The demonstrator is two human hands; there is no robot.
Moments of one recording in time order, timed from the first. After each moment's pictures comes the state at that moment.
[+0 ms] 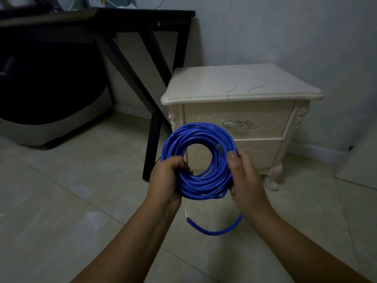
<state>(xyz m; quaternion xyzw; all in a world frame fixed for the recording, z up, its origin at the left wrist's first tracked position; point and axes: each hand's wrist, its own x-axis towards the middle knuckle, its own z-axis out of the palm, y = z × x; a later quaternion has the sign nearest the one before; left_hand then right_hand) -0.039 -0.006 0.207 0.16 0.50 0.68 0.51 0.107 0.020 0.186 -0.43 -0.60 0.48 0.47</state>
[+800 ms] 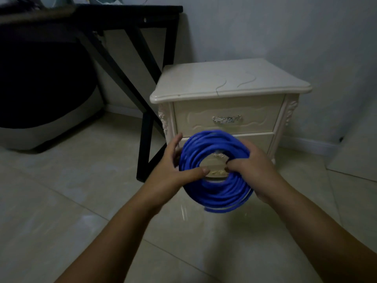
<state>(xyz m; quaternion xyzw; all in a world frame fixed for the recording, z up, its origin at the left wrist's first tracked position) -0.046 -0.007 0.211 0.51 0.57 0.45 0.46 0.141 0.050 0.212 -0.54 -0.58 0.49 0.37</state>
